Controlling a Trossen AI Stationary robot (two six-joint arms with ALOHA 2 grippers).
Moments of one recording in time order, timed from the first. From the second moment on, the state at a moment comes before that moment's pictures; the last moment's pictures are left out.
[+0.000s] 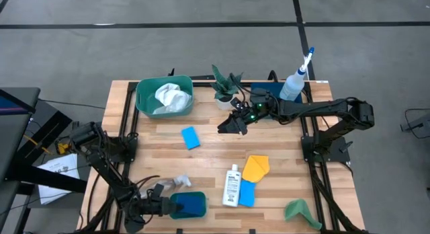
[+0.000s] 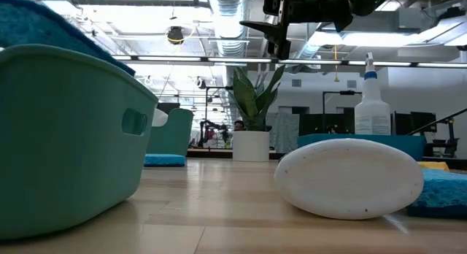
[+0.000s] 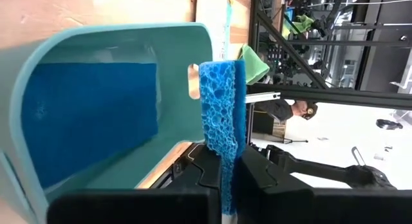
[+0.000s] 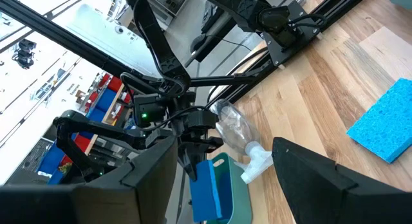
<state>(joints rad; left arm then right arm) -1.08 1.73 0.72 0.40 -1.00 -2.14 -0.20 1.46 0.97 0.26 -0.55 0.79</state>
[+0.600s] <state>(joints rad) -1.08 1.73 0.72 0.42 -0.90 -2.14 -0.20 1.46 0.97 0.26 -0.55 0.79</state>
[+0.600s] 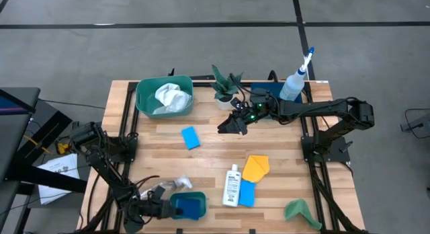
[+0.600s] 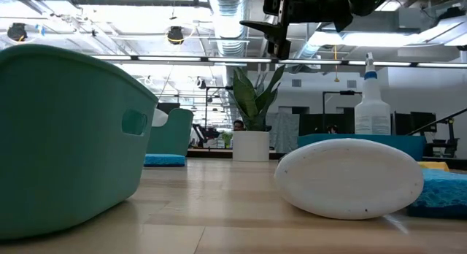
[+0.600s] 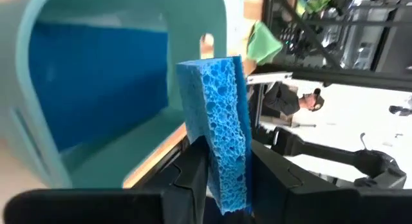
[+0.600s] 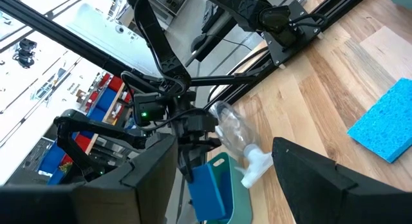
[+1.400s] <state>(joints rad) -1.05 1.73 0.72 0.42 -0.96 -2.15 -0.20 1.46 0.97 0.27 -0.55 0.79</state>
